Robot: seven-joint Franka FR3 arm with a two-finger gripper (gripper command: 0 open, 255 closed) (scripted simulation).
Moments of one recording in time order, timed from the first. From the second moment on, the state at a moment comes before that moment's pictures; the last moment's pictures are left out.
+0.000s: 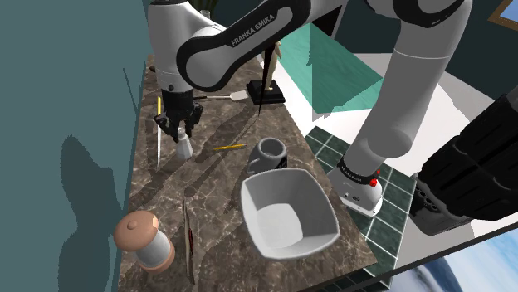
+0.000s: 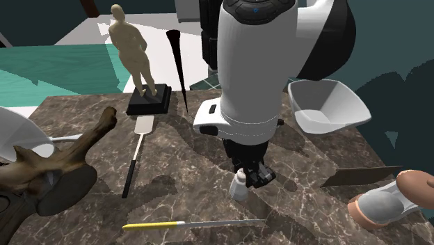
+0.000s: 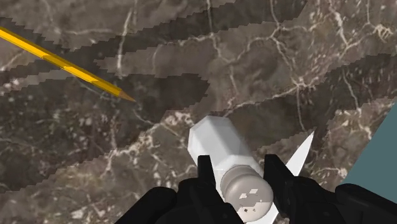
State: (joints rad) arm 0.16 0.22 0.49 -2.01 -0.02 2.25 0.76
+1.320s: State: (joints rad) arm 0.15 0.15 0.50 -1.94 0.02 2.12 0.74
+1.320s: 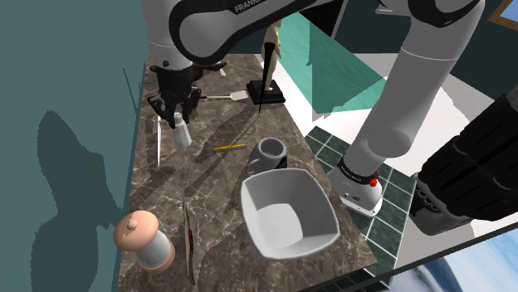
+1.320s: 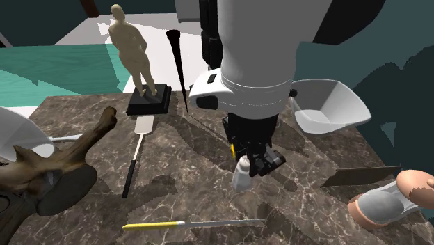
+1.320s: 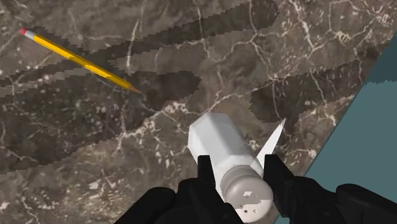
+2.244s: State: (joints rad) arm 0.14 0.10 0.51 -1.81 0.04 1.94 0.73
